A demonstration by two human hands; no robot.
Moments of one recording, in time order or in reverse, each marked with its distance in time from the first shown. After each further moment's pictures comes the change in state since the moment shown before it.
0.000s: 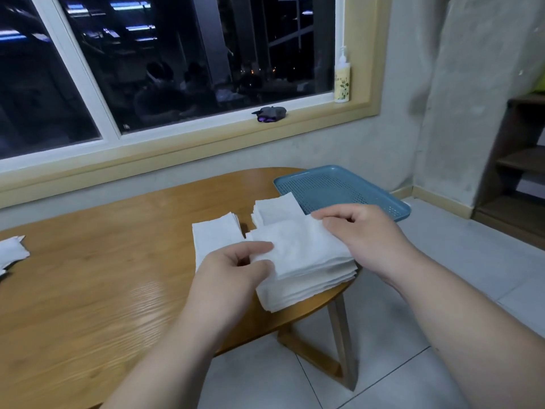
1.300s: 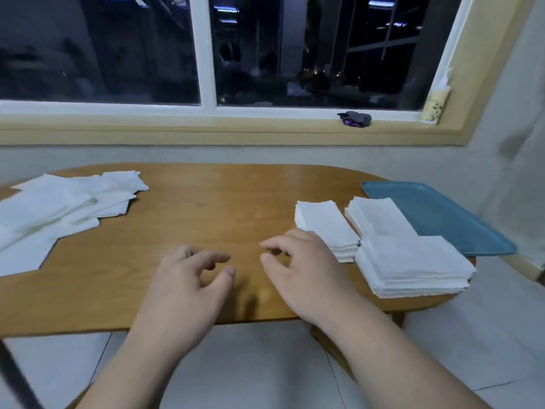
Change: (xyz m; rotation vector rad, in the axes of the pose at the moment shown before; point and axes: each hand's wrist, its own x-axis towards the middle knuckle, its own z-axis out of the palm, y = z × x) left_hand -0.072 -0.088 -0.187 0.434 0.367 0.087; right_hand -0.081 -0.087 0.217 -0.475 -0.316 -0.388
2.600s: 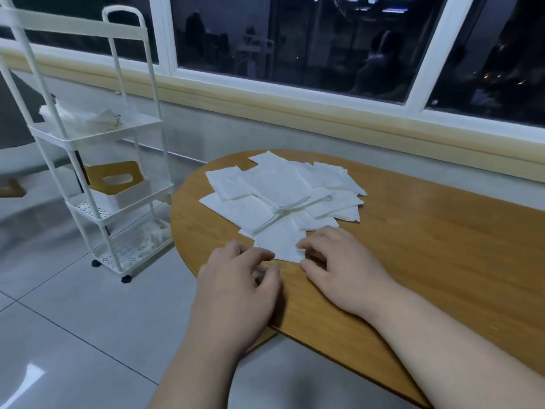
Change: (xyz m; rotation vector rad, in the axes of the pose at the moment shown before) left_hand 0.022 -0.230 -0.189 0.139 0.333 -0.312; right_hand 0.137 -0.207 0.254 -0.128 -0.384 -0.498
